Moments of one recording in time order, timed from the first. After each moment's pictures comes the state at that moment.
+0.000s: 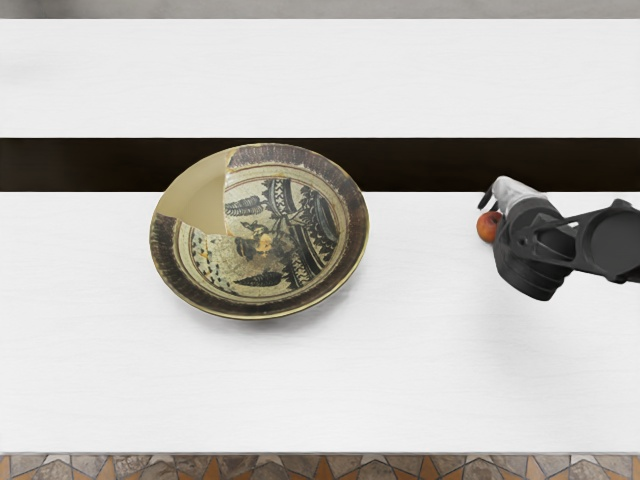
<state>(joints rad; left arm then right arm) -0.06 0.00 -0.17 -0.12 0.04 0.07 0.17 1.44 -0.39 -0.59 1.28 -0.48 -0.60 -0.61</state>
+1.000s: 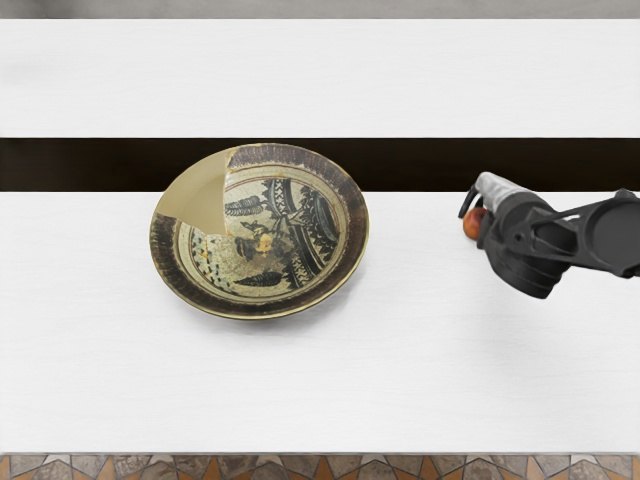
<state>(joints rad) -0.06 0.00 -0.17 -0.12 0.04 0.07 0.17 1.51 -0.40 -0.59 1.38 -0.47 -0.60 -0.61</state>
